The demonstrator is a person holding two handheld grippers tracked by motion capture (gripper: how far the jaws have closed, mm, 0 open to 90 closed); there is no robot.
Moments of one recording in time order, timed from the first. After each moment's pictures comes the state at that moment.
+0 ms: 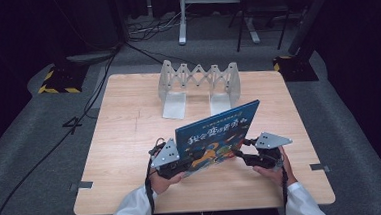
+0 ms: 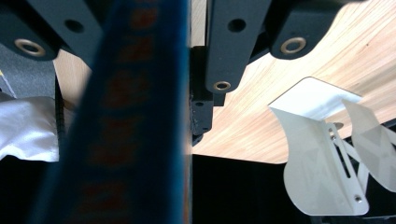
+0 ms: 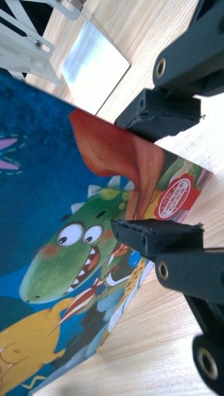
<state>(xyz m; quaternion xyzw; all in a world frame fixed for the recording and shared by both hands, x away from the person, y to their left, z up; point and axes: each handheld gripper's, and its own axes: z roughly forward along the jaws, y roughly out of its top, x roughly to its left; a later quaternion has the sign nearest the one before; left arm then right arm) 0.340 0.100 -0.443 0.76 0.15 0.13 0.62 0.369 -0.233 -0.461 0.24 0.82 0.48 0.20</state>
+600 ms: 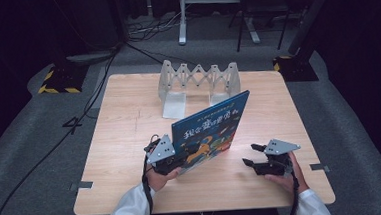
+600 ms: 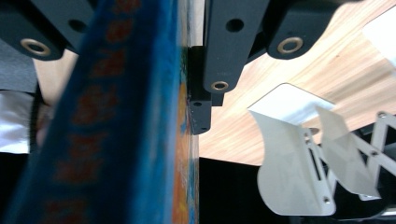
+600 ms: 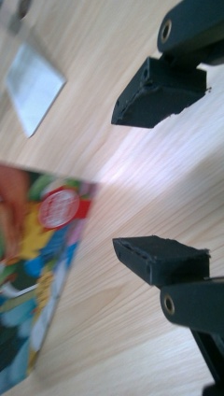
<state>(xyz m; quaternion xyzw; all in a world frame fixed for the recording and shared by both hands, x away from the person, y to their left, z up) 0.346 0.111 -0.437 0.76 0.18 0.16 0.61 0.356 -0.269 -0.482 0.28 0.84 0.43 0.19</state>
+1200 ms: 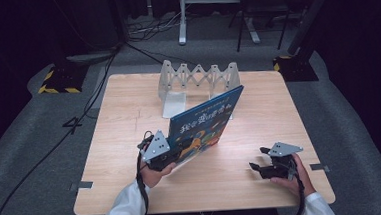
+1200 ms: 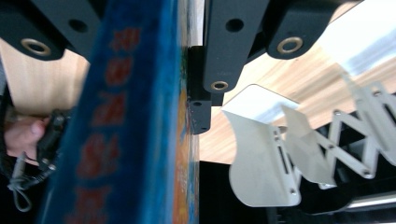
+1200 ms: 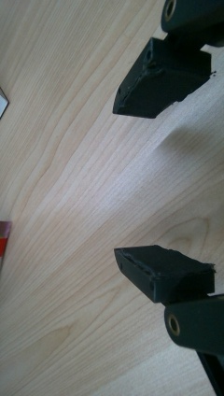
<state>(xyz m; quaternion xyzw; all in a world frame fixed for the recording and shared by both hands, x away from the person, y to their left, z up) 0.348 0.125 -0.423 0.76 0.20 0.19 0.59 0.354 -0.284 -0.496 0.32 0.85 0.38 0.19</state>
